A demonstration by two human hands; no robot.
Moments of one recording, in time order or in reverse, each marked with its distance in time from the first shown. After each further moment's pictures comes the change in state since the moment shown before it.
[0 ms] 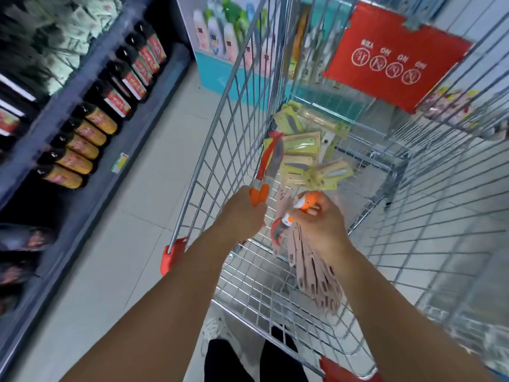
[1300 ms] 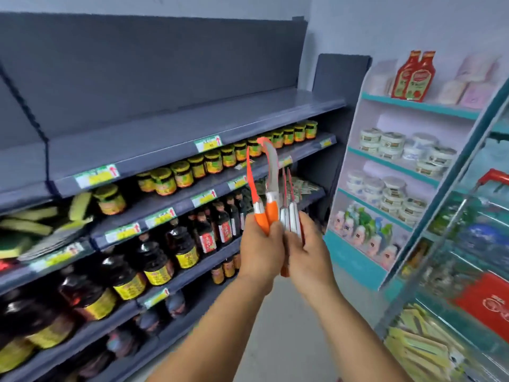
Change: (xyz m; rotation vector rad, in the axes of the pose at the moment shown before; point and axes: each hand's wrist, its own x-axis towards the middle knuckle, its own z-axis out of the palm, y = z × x) left_hand -0.271 0.004 -0.321 -0.766 0.916 0.423; right_hand -0.260 -0.343 0.237 -0.058 -0.402 -0.676
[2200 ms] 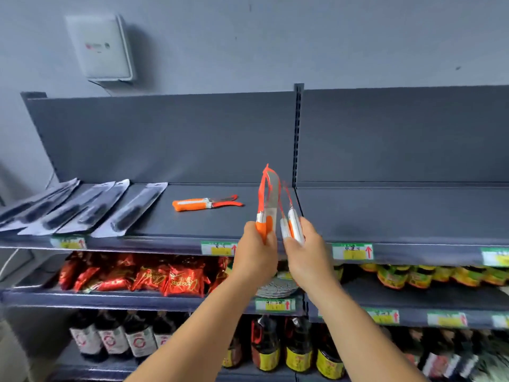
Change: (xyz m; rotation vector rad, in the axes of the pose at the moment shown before) left_hand 0.141 0.038 -0.444 0.406 0.631 0.018; right_hand 0.021 -0.184 0.442 -0.030 -0.624 -0.339
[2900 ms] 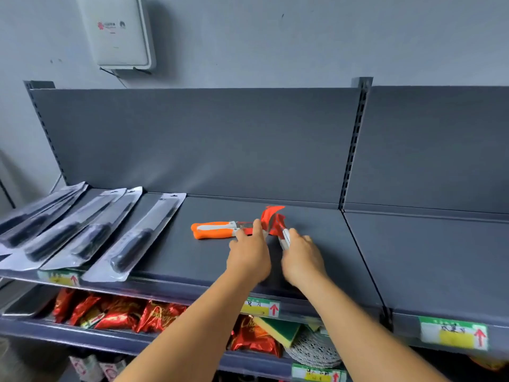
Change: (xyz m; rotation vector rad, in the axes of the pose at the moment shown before) left_hand 0.172 -0.061 -0.043 0.708 -0.130 -0.128; right_hand 0.147 -0.011 0.128 -0.593 -0.192 0.024
